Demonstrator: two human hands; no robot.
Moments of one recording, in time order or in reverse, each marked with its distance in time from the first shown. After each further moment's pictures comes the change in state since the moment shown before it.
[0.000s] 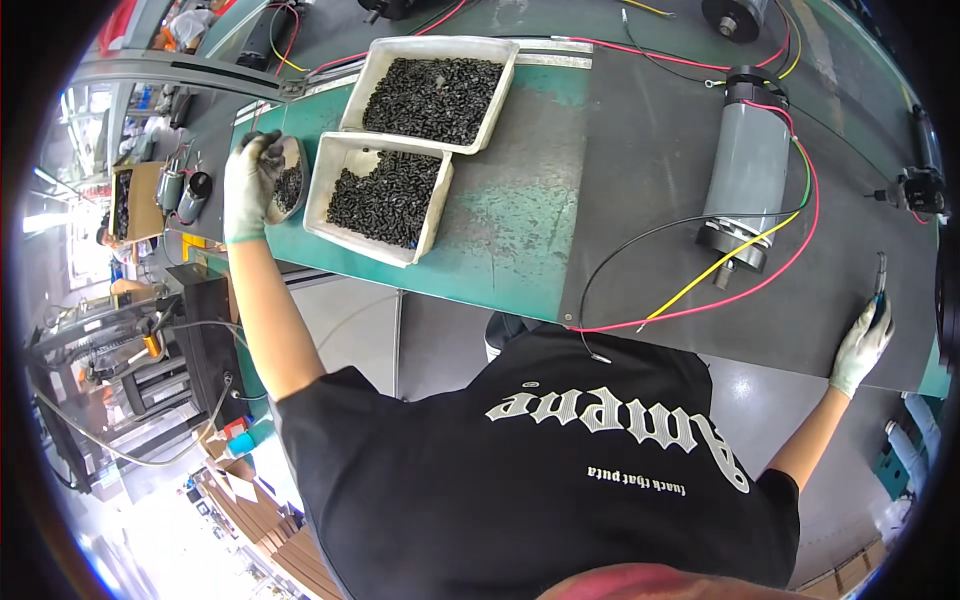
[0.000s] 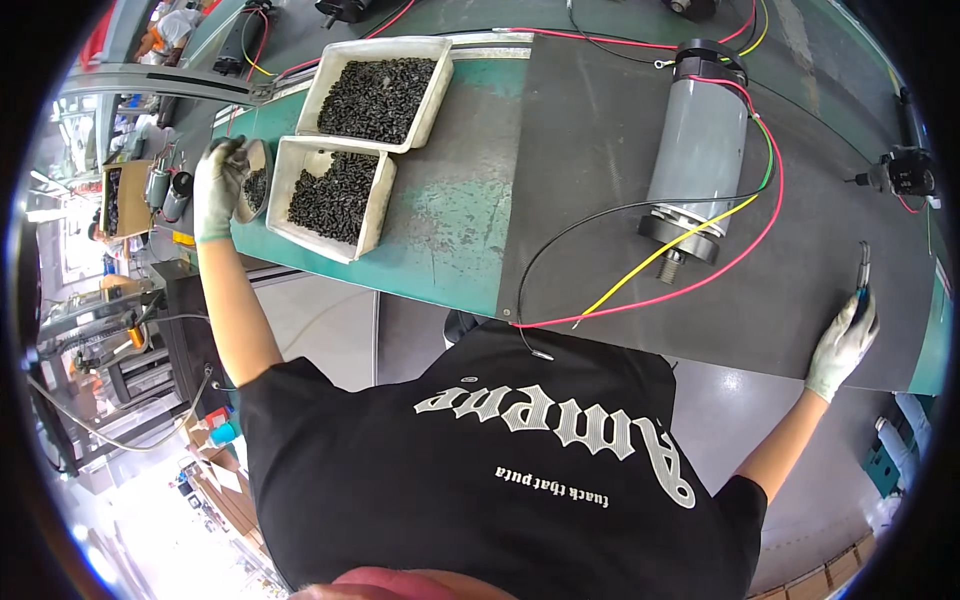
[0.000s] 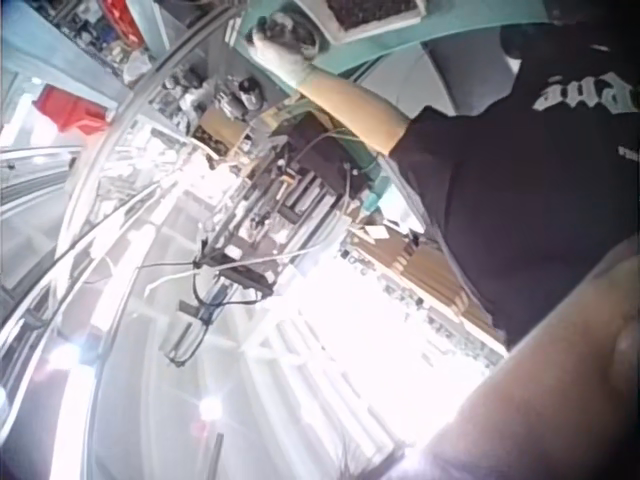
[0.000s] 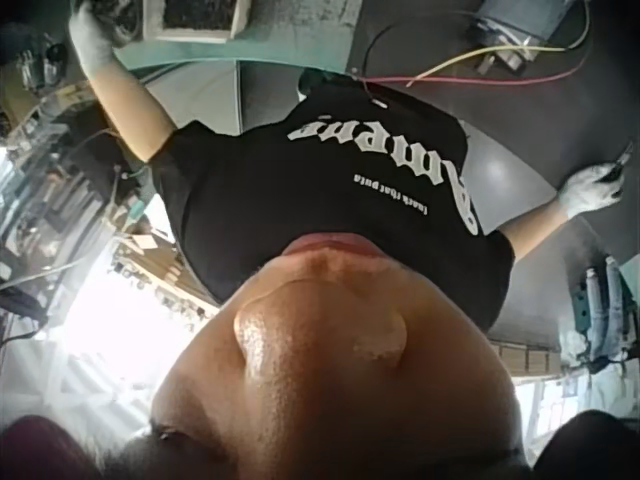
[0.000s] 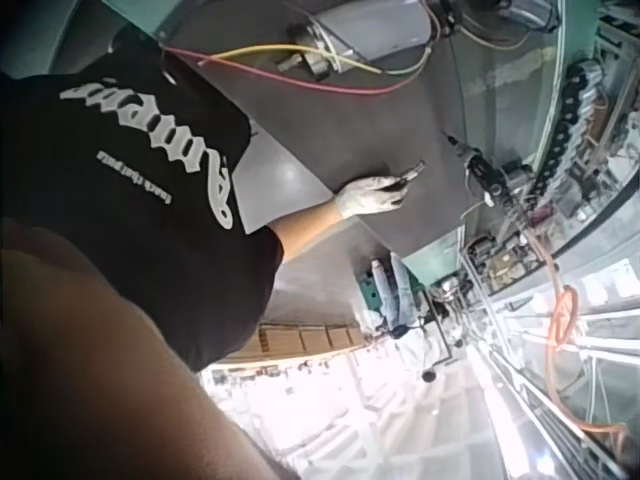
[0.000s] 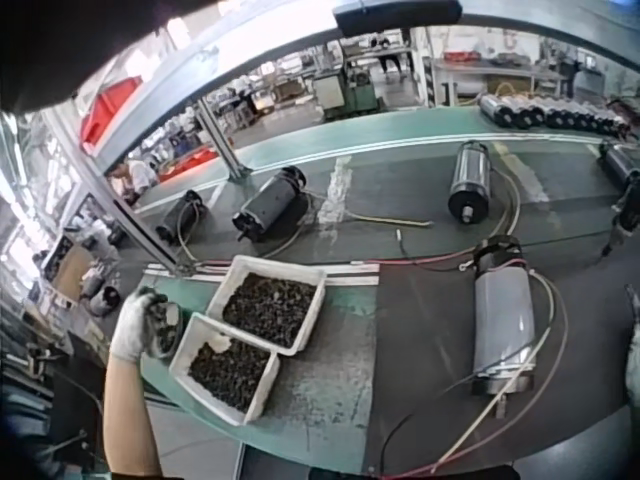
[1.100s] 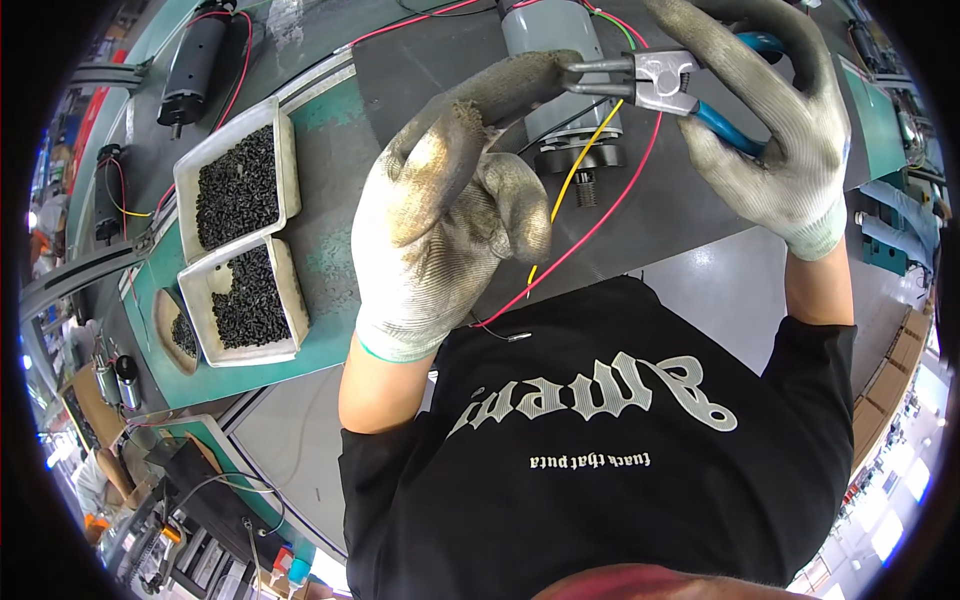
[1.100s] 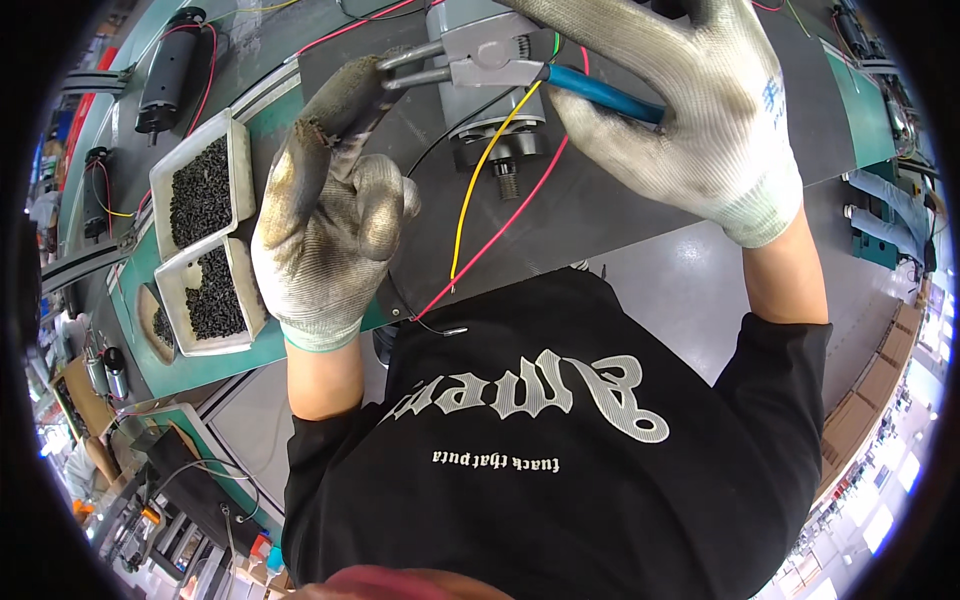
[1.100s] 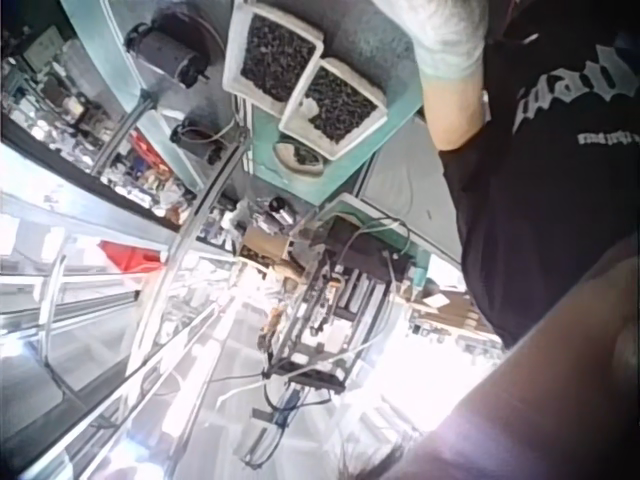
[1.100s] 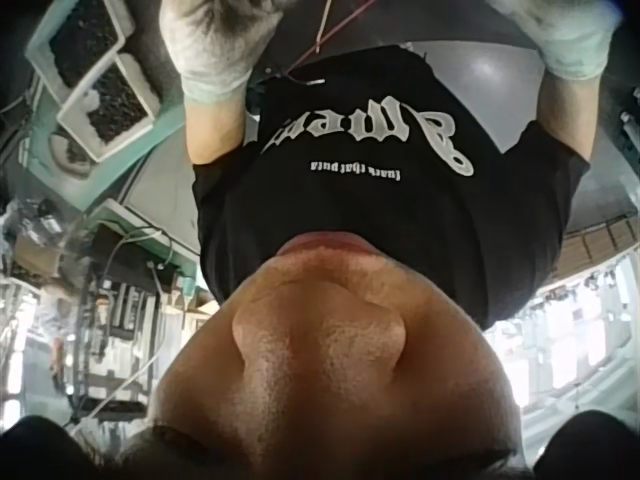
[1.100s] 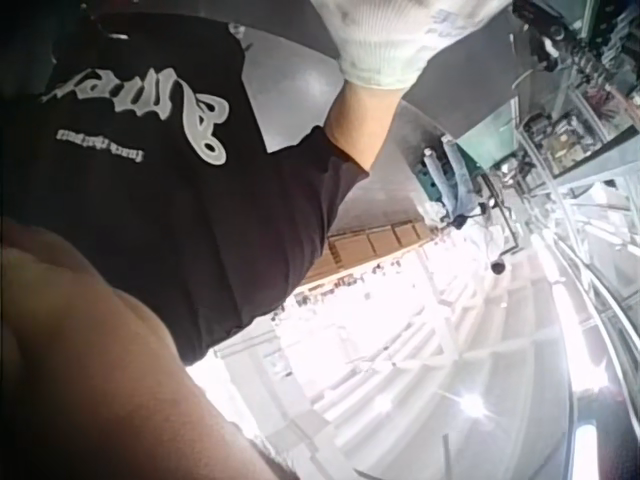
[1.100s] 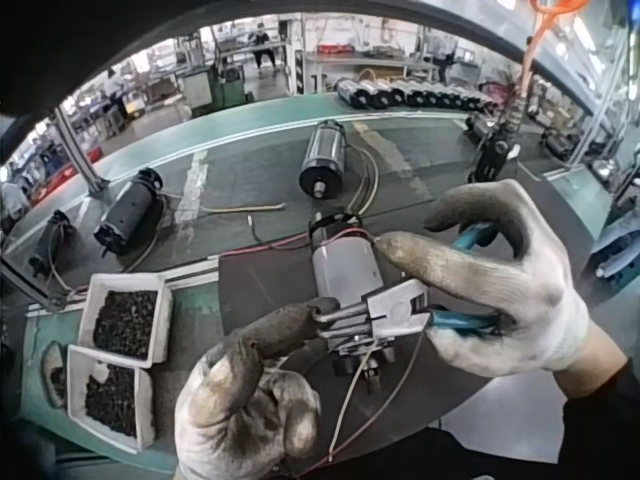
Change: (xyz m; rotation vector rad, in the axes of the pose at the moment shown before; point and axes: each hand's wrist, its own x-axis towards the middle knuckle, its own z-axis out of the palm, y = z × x) left_hand -0.188 0.018 0.375 -0.760 -0.985 -0.096; right_hand 0.115 -0.224 -0.194 0.371 -0.116 -0.540
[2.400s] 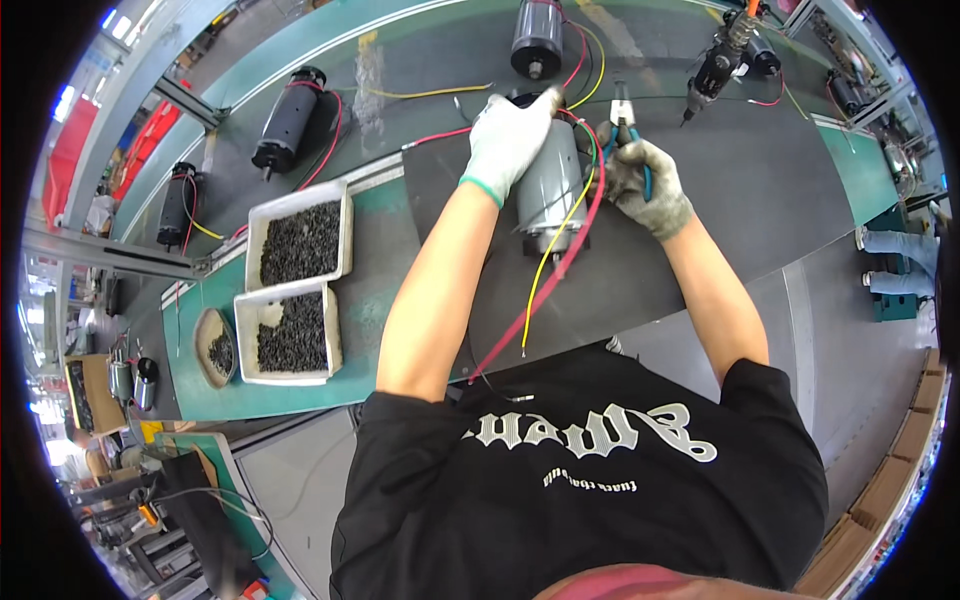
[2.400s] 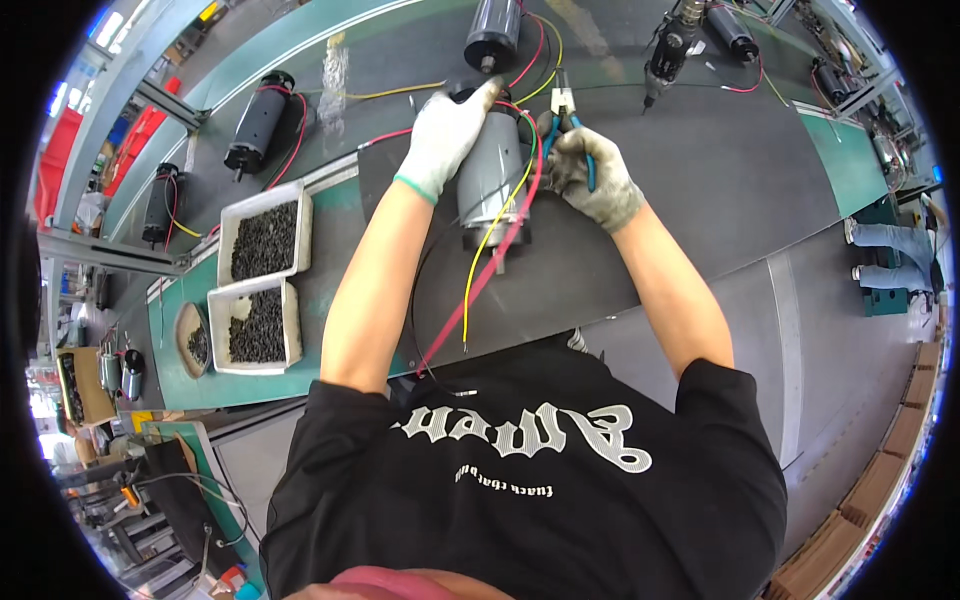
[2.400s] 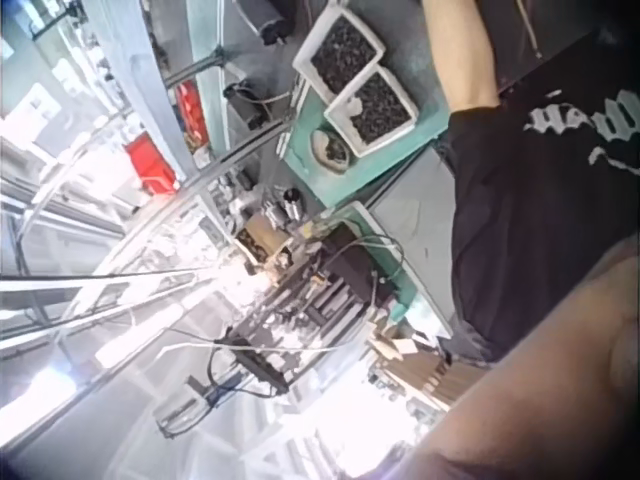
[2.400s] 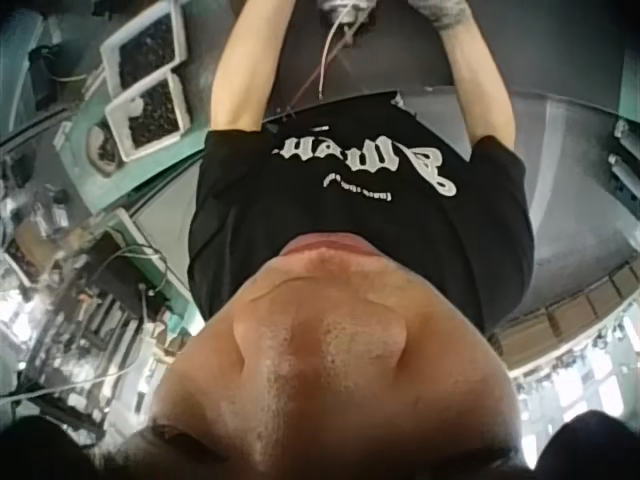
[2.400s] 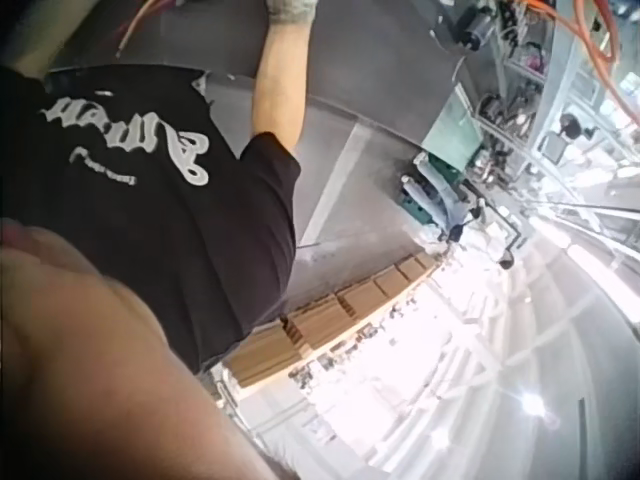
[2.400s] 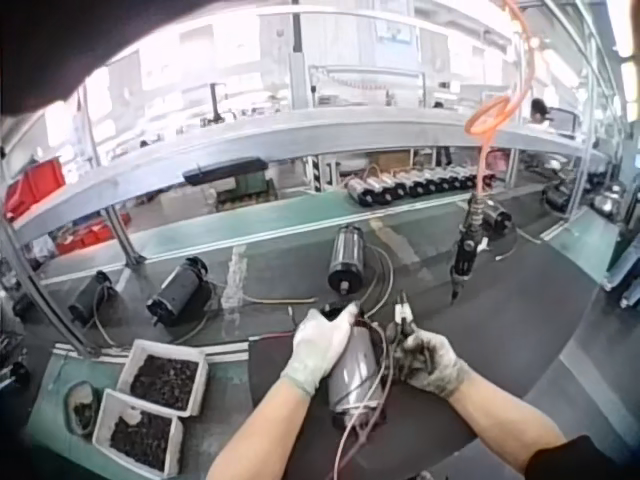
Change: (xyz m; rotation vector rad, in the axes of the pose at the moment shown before) left_hand 0.150 -0.037 -0.015 1.389 0.465 -0.180; right_hand -0.036 0.074 0.158 2.264 0.039 0.734
